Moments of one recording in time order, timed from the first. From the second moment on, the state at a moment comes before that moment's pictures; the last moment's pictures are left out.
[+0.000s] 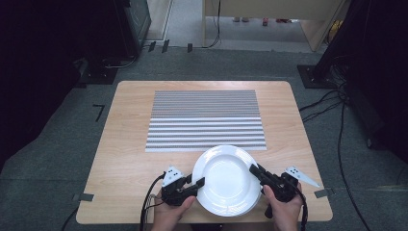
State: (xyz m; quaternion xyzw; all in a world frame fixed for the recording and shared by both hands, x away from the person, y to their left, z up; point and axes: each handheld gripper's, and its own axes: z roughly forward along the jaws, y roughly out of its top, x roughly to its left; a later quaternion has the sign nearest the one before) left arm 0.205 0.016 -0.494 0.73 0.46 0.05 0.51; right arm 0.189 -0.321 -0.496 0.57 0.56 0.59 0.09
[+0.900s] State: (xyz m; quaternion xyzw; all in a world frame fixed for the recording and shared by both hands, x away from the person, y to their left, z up) left arm 0.243 0.040 -0.462 0.68 0.49 0.02 0.55; right arm 0.209 -0.298 -0.478 0.58 0.50 0.63 0.10
